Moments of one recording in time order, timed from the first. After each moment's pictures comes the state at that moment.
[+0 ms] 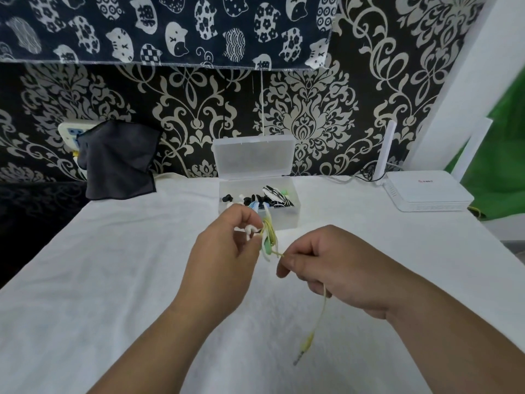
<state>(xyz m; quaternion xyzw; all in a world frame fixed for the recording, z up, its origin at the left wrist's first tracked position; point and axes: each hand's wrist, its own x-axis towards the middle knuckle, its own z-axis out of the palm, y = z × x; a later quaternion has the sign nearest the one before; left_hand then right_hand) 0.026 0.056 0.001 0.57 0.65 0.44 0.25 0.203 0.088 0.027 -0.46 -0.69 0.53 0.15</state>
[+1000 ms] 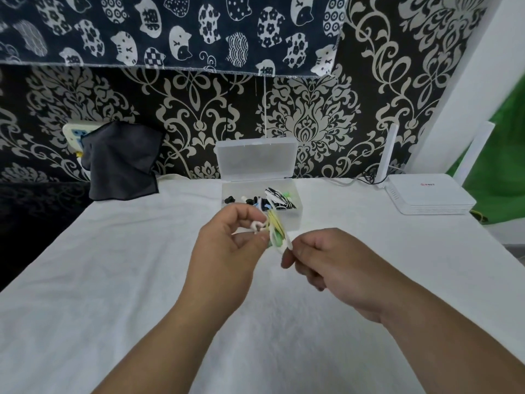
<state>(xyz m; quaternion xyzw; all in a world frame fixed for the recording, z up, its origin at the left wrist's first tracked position) 0.034 0.053 0.013 0.48 0.57 0.55 0.36 0.198 0.089 0.018 -0.49 -0.66 0.54 0.21</state>
